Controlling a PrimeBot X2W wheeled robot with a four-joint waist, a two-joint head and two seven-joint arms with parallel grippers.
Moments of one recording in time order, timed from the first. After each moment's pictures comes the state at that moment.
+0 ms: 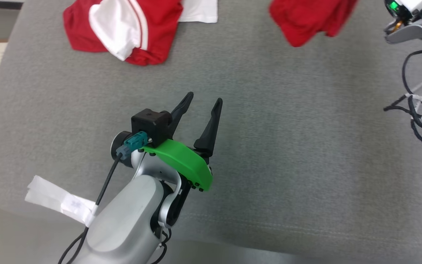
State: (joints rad) left arm -0.51 0.07 -0.72 0.16 -0.67 0.12 -0.10; right arm -0.89 -0.33 0.26 0.30 1.19 -0.09 0.45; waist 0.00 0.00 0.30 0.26
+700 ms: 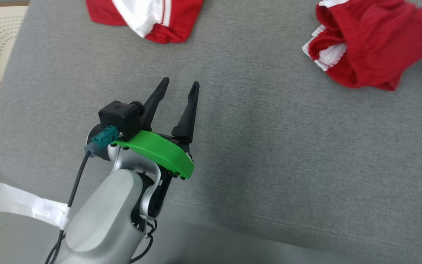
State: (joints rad) left arm -0.48 0.10 -0.61 0.10 -0.66 0.12 -0.11; right arm -0.81 -0.60 0.27 0.52 1.13 -0.12 0.68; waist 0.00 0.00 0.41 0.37
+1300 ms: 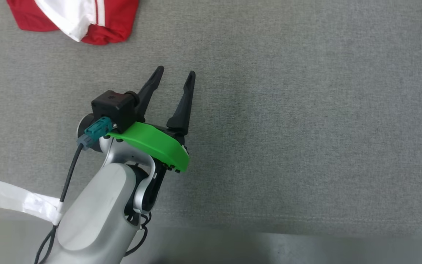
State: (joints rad) left arm -0.50 0.11 -0.59 0.04 -0.61 0.12 -0.06; right arm -0.87 -0.82 0.23 0.58 0.86 -0.13 0.48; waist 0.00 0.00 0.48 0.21
